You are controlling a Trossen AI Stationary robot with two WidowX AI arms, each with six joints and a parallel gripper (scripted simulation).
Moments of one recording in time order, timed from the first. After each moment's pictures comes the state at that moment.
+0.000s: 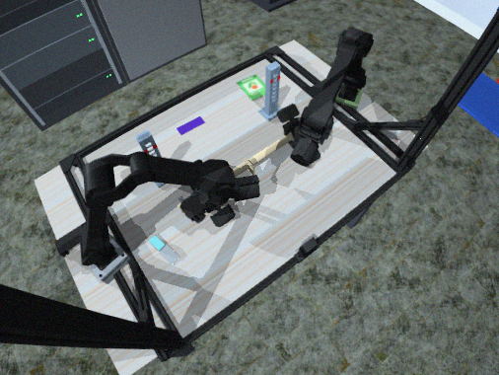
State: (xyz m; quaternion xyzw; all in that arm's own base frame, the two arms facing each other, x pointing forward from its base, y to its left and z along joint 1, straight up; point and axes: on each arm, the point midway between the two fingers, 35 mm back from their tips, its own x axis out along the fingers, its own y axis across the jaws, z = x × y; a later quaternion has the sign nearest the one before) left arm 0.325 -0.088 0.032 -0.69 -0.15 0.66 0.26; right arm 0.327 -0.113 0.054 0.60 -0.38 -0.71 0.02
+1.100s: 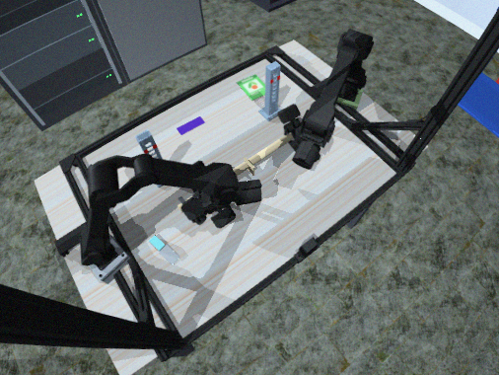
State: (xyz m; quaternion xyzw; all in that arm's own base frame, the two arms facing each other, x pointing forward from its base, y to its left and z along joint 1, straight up) left arm 0.325 -0.090 0.032 -0.69 -0.16 0.65 0.28; right arm 0.327 -0.113 0.054 0.59 -0.40 -0.70 0.04
